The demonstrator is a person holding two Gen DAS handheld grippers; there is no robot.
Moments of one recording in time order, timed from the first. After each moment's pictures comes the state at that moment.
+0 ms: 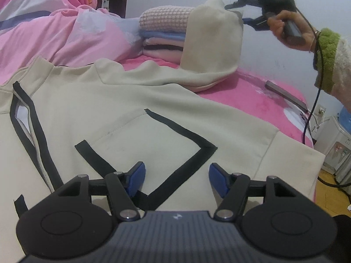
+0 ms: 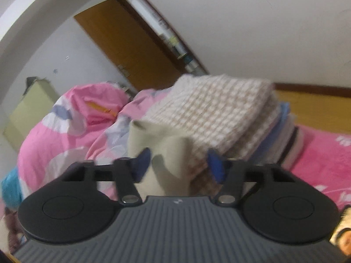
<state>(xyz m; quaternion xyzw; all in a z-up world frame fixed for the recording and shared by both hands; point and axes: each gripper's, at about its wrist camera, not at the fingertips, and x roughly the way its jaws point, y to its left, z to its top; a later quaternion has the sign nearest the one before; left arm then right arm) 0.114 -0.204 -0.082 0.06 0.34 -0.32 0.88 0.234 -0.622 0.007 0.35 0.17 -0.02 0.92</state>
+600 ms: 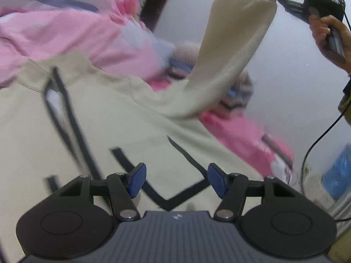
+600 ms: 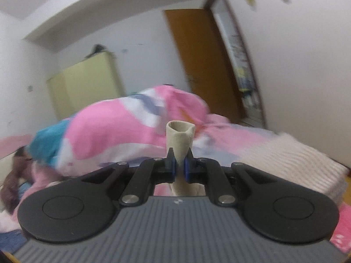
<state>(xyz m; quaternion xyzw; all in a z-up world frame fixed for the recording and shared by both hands) 0.097 -0.105 -0.039 -0.11 0.31 -0.29 0.90 0.188 -0.414 0.188 0.16 0.09 0.11 0.98</state>
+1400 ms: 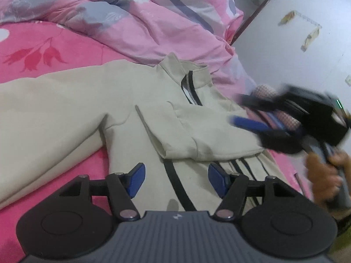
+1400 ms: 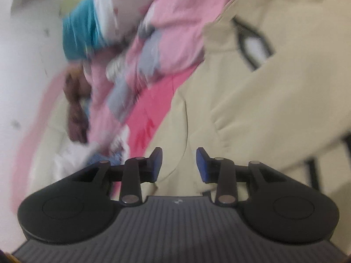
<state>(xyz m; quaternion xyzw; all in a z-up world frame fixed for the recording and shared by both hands) 0.051 0.112 -0.063 -0.25 0.35 -0.15 0.89 0.172 -0.190 -0.034 0.39 0.41 0.26 0.78</state>
